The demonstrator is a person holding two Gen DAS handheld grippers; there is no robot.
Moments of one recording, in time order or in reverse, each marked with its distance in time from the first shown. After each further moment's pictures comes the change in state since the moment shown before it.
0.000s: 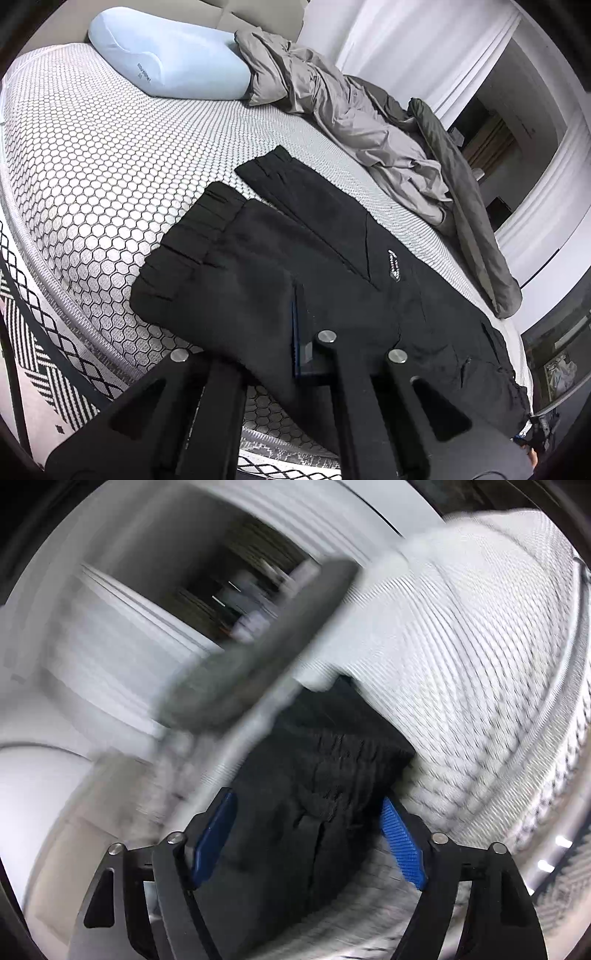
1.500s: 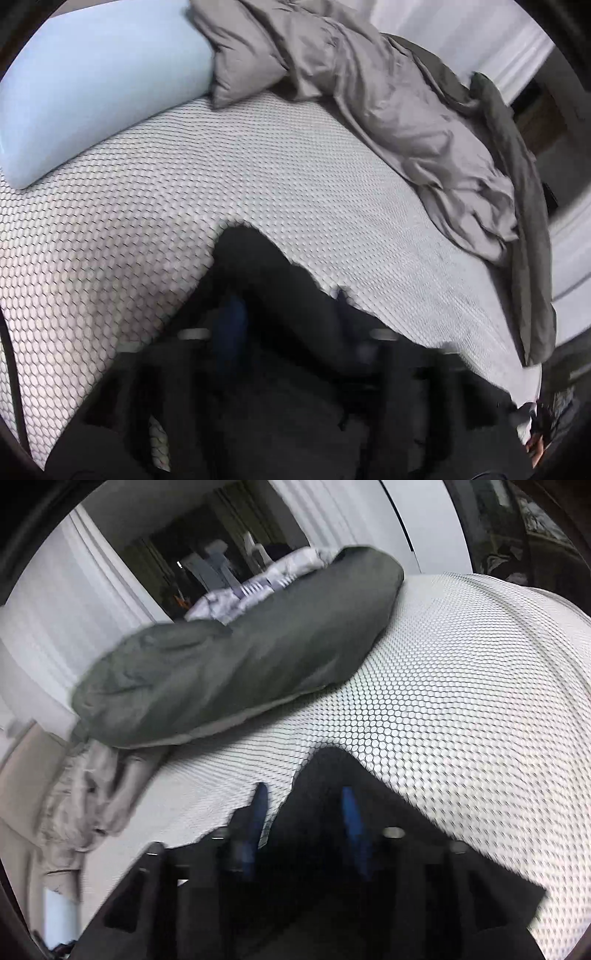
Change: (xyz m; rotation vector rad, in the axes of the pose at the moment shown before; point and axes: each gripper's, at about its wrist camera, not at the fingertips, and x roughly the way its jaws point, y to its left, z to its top) left arm 0.211 -0.067 0.222 -0.035 0.181 0.183; right arm 0.192 0.159 0.169 -0.204 -0.047 -0.352
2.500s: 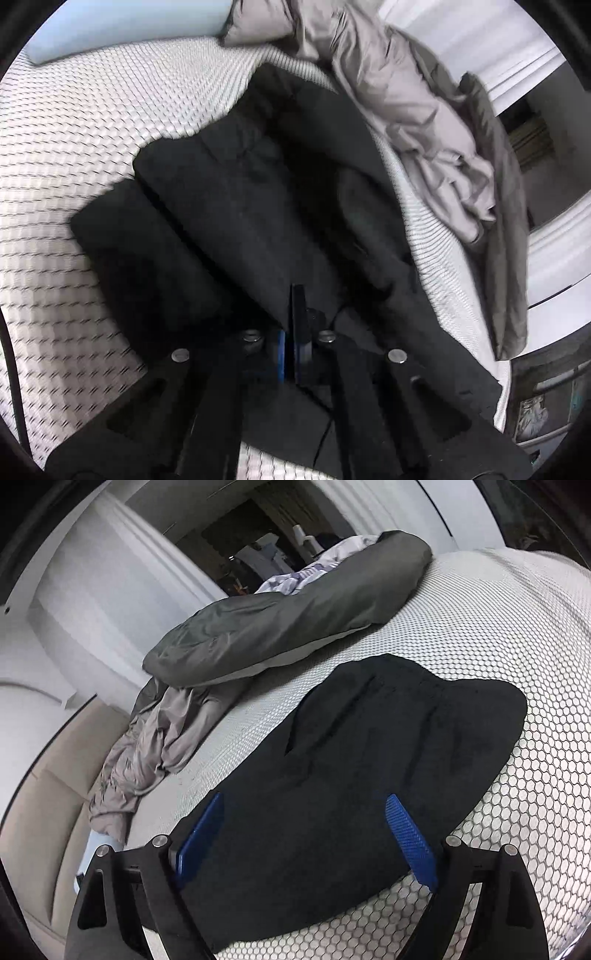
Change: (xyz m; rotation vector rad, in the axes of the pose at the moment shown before) left arm -0.024 0.019 -0.125 -0.080 0.023 -0.142; right arm -0.104 -0.028 -0.129 0.002 0.014 0.317
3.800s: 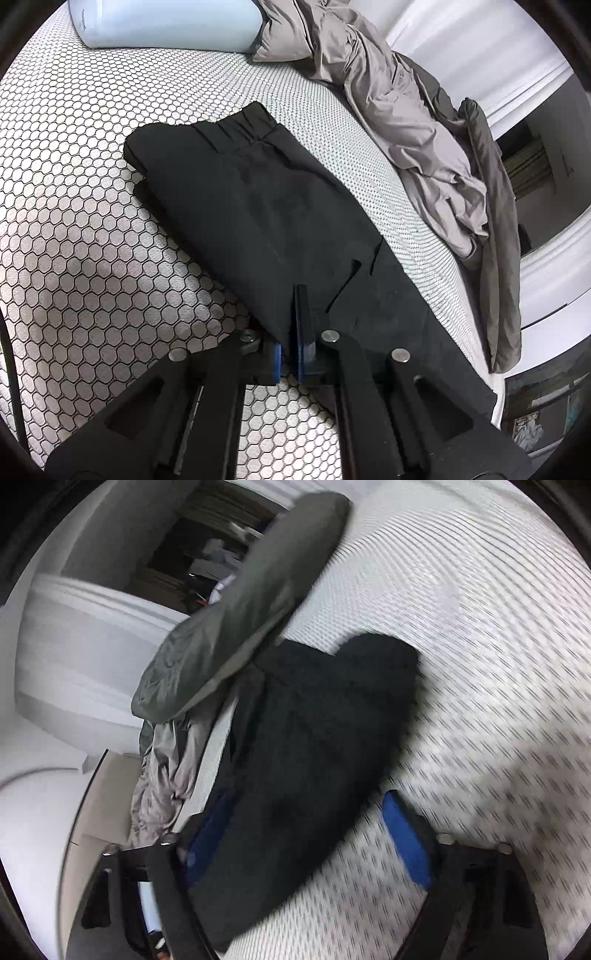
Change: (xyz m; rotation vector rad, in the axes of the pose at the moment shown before) left arm -0.031 0.015 -0.031 -0.062 -0.061 0.016; right arm 0.029 -0.099 0.009 0.243 0.050 0.105
